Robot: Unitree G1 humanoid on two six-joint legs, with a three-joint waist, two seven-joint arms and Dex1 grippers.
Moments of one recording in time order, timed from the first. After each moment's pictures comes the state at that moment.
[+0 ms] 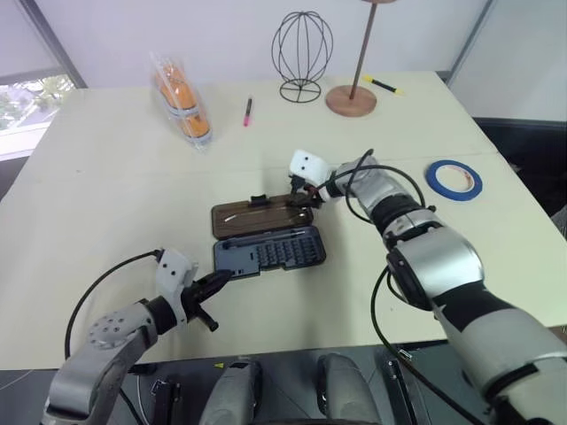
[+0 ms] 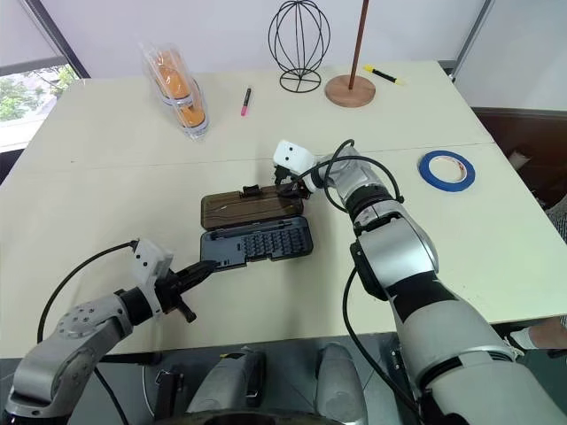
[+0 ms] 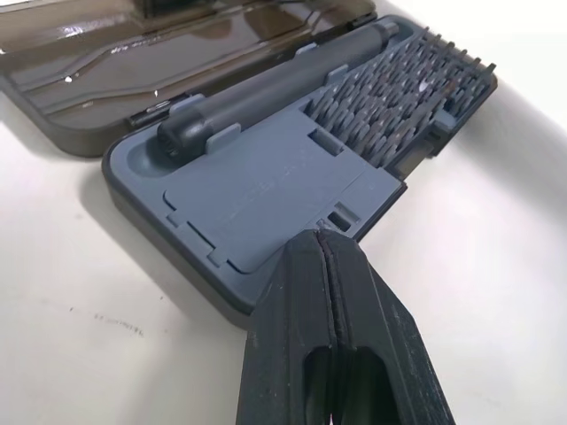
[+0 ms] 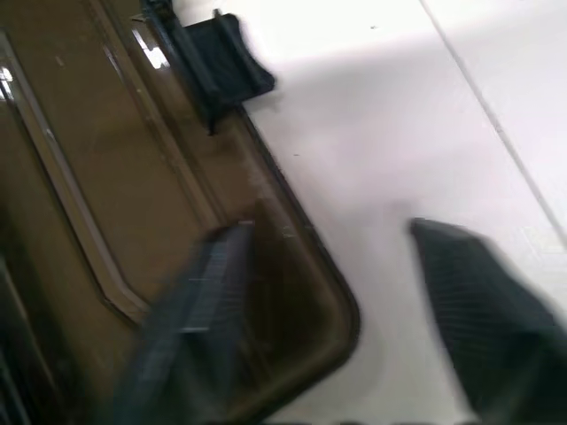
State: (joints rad) left arm 0.19 0.52 0.09 -0.52 -0.50 0.59 -0.58; right arm -1.29 -0.19 0.24 1.36 -0.29 -0.05 0.87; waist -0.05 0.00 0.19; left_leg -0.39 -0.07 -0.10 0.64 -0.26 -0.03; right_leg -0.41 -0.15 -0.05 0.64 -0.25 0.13
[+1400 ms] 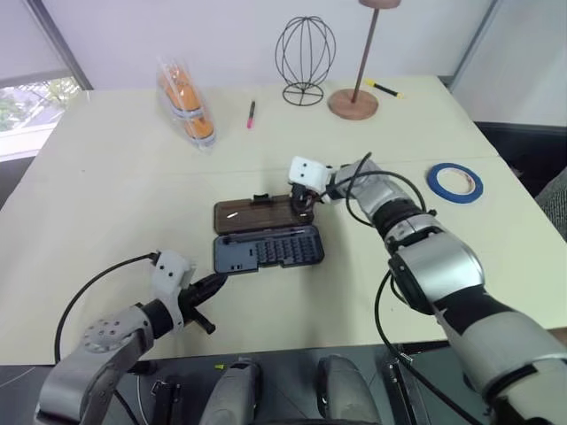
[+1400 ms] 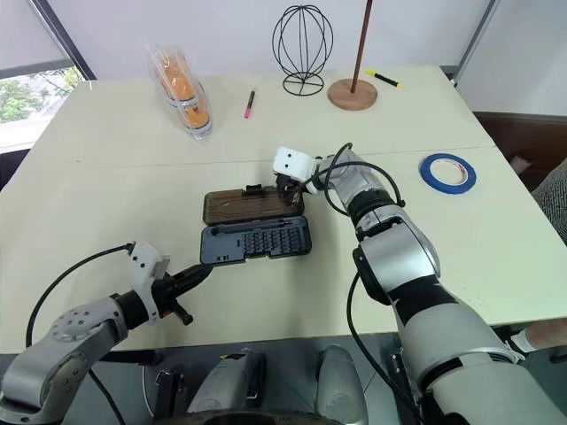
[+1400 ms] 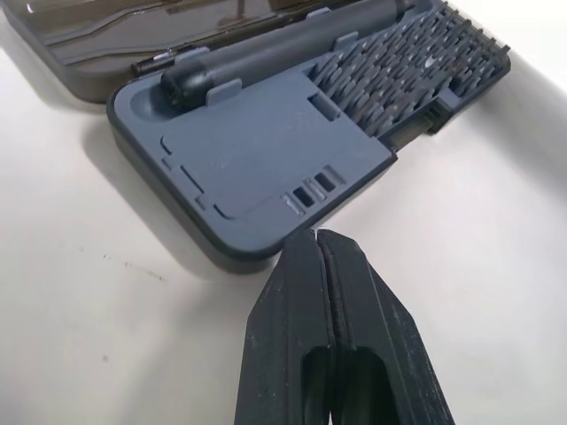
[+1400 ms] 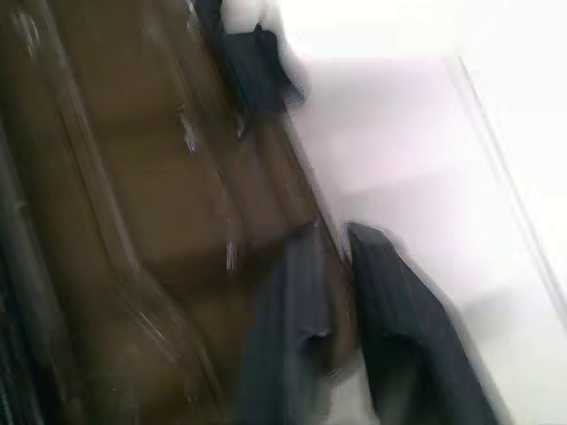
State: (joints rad) left arm 0.22 0.55 0.11 -0.56 -0.53 0.65 -0.53; right arm -1.26 -0.22 0.28 1.32 -0.37 -0.10 0.84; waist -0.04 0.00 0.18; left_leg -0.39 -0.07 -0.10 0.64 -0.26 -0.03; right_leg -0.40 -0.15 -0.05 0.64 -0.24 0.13
